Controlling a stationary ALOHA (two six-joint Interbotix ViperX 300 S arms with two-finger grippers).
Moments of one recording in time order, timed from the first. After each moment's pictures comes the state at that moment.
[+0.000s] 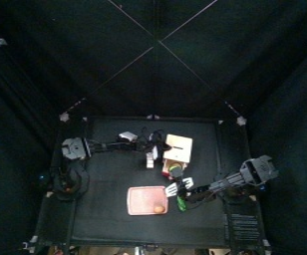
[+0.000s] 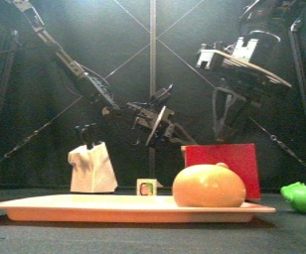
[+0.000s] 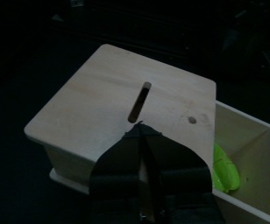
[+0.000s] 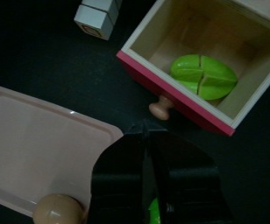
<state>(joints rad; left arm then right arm) 0.43 0.40 0.31 0.69 -0.45 -0.70 0.30 -0.01 0.55 -0.78 0.95 1.95</state>
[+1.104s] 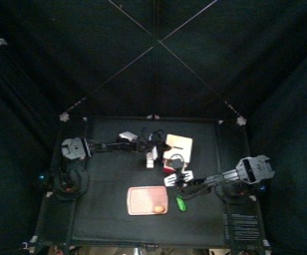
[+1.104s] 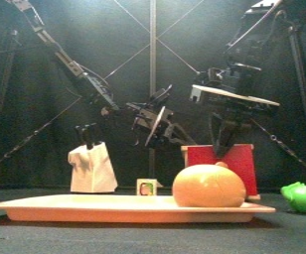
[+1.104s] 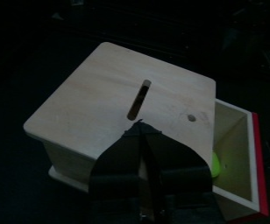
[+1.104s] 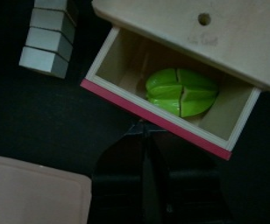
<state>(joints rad) 0.42 0.40 0.32 0.69 -0.45 -0.70 0.13 0.02 0.58 -0.80 0.95 1.95</state>
